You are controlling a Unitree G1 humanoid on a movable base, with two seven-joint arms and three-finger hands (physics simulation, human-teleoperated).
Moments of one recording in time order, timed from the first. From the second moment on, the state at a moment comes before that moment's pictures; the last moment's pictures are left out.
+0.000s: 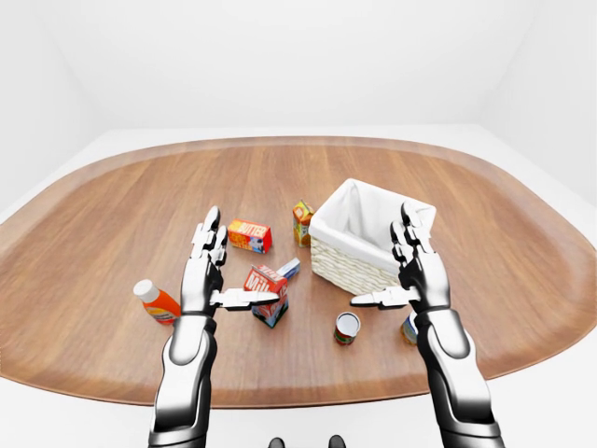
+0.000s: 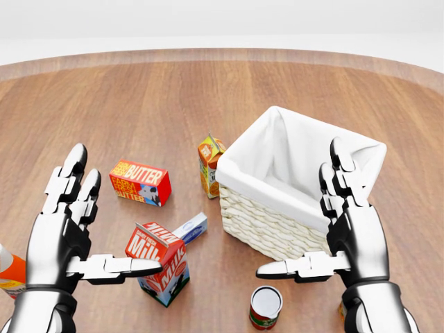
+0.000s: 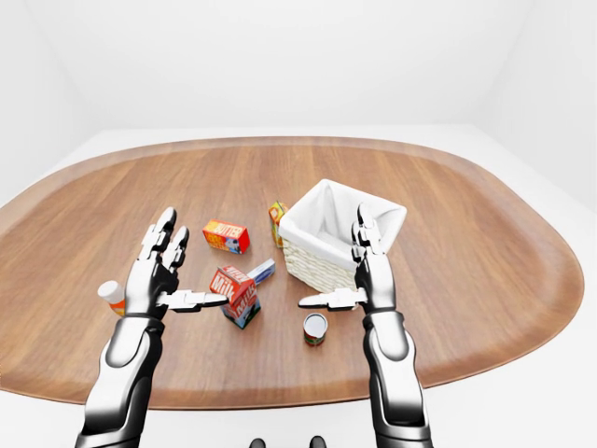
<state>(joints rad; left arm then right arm) 0.00 0.03 0.07 -0.25 -0.04 0.09 -0.07 0.02 -0.03 -0.06 -0.29 0.03 0.09 0.10</state>
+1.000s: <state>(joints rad) 0.01 0.03 0.06 -0.23 -0.03 0.09 -0.08 0.04 -0.03 -0.05 -0.31 0.01 0.09 0.14</state>
